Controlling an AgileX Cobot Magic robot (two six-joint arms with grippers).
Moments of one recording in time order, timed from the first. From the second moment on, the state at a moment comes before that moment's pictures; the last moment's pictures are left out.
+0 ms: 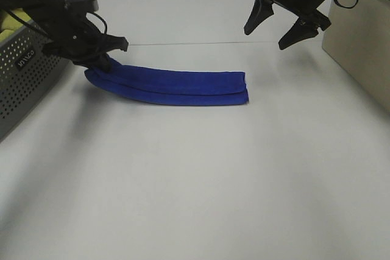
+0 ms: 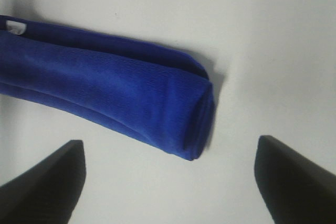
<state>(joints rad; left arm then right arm) -0.18 2.28 -1.74 -0.27 0.67 0.07 0.09 2.36 -2.18 0.49 1.21 -0.14</state>
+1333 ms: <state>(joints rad) -0.42 2.30 -1.90 -0.74 0.58 -0.05 0.09 2.33 -2.18 0.53 1.21 -0.10</state>
